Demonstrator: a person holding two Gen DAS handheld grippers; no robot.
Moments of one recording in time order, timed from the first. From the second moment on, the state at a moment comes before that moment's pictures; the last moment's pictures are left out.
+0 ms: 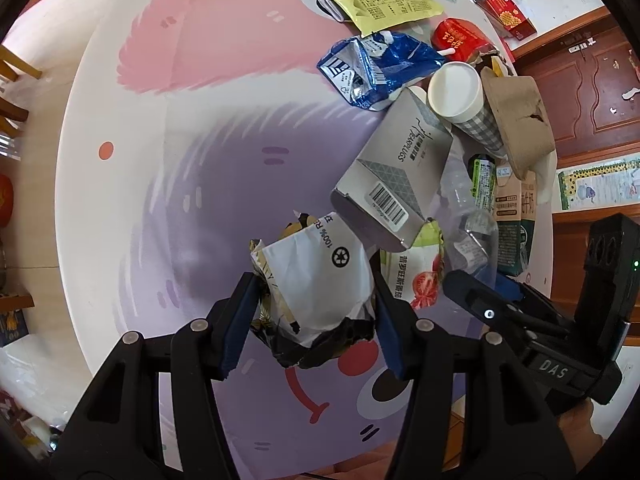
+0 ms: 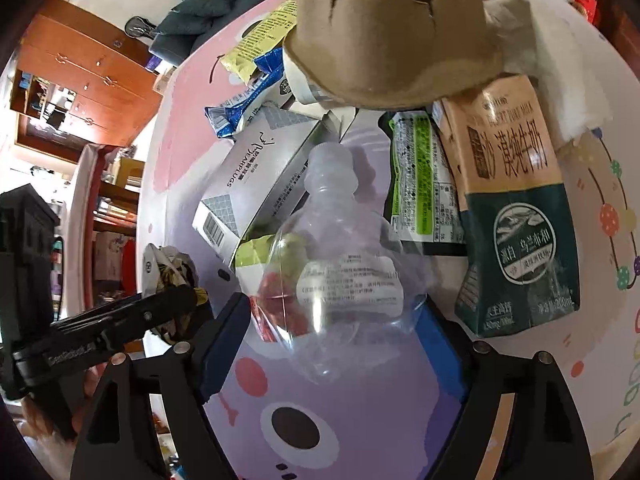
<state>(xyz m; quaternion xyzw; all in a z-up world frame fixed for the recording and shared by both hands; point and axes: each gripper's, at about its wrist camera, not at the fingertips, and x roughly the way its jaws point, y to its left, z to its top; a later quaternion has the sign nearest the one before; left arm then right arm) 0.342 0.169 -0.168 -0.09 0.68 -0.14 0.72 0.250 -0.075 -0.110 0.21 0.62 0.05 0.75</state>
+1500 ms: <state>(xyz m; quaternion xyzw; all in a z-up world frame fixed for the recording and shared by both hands) 0.174 0.076 -0.103 -0.05 0.63 -0.15 0.76 0.061 -0.142 -0.010 0.13 0.54 0.16 0.82</state>
